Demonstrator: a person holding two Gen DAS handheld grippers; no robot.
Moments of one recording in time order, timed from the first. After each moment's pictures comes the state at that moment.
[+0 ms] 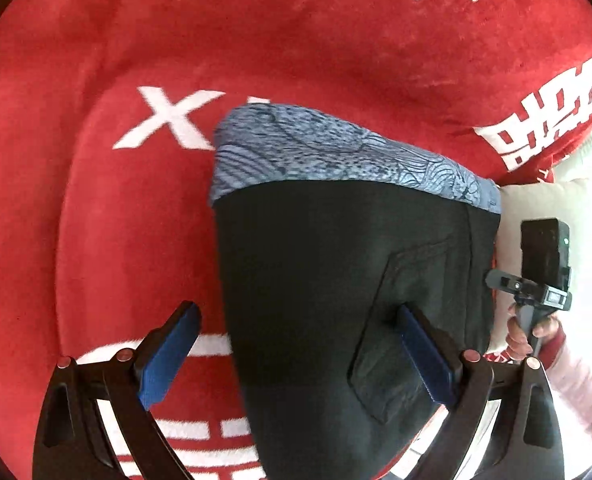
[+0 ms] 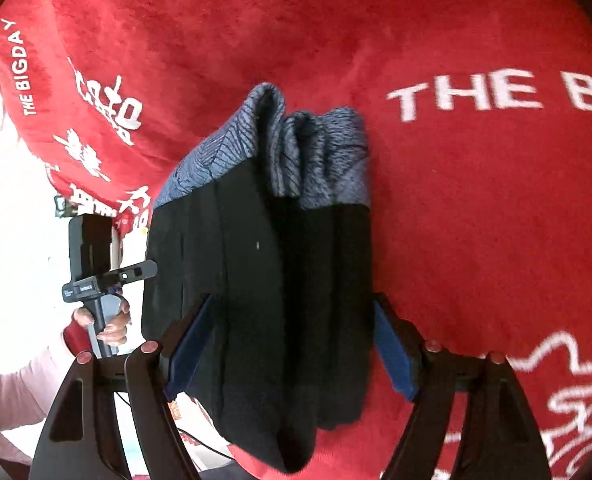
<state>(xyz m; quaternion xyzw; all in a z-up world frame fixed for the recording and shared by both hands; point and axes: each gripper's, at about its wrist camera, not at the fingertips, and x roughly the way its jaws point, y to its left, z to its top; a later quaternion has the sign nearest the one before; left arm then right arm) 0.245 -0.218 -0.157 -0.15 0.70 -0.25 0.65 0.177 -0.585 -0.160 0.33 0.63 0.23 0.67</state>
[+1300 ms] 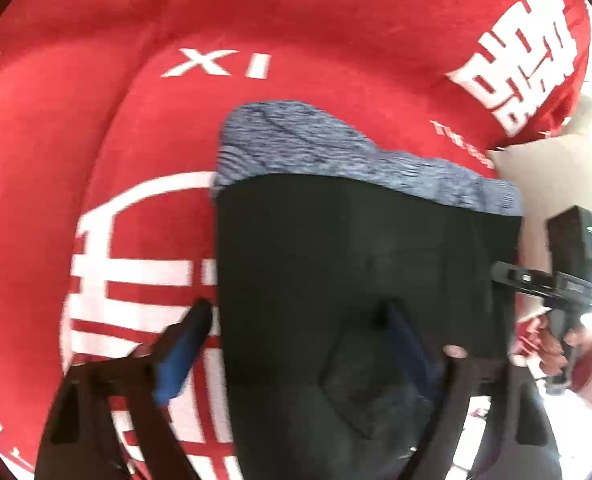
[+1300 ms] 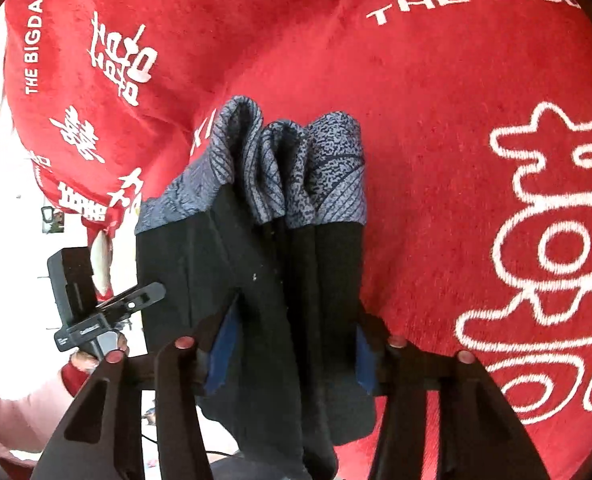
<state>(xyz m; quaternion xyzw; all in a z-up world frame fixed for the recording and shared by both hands) 0.124 -0.210 -0.123 -0.09 0.66 -0.20 0.72 0.082 -0.544 -0.139 0.33 0.63 0.16 0.68</state>
